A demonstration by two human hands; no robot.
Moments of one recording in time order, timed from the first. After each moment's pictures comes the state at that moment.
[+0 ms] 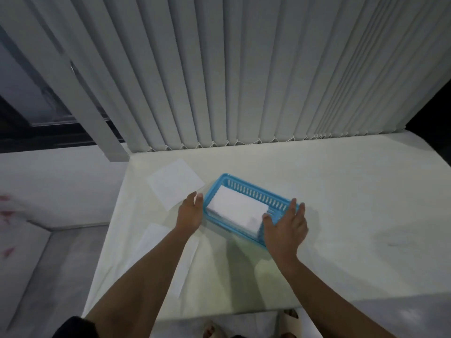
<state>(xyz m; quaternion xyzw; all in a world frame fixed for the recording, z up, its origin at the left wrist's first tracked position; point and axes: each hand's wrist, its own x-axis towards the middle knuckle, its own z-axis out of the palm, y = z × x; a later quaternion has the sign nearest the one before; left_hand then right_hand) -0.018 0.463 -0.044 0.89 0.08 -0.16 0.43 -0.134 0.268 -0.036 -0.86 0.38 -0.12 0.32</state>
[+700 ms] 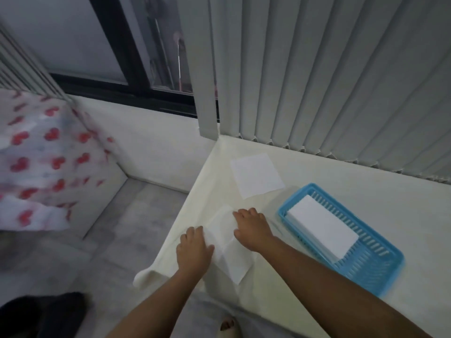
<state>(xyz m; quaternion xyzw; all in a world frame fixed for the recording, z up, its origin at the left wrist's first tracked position) -0.130 0.626 -0.085 0.96 0.19 -0.12 0.14 -0.050 0.468 -0.061 -0.96 -0.22 0.18 0.05</state>
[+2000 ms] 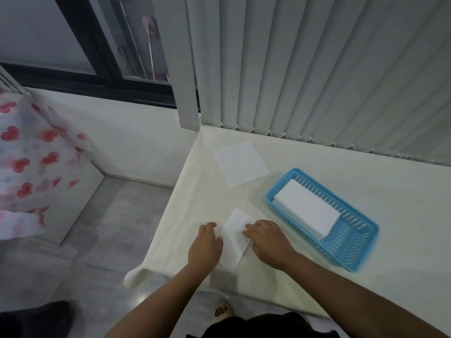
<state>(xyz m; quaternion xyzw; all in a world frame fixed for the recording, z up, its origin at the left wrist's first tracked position) -0.136 0.593 -0.080 0.93 0.10 -0.13 0.31 -0.113 0.392 -0.080 -0.96 -0.26 0.11 0.02</state>
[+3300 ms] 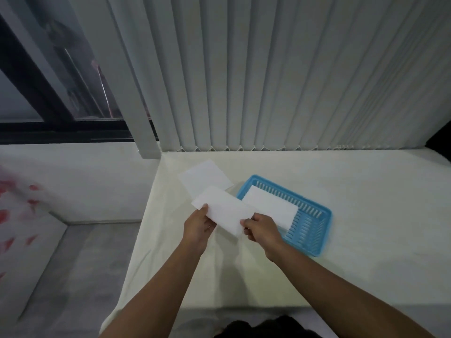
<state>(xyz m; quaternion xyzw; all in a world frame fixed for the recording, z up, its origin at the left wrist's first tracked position) -0.068 0.535 -0.020 0.50 0.25 -0.17 0.81 -0.118 0.375 0.007 -0.69 0.29 0.11 0.65</state>
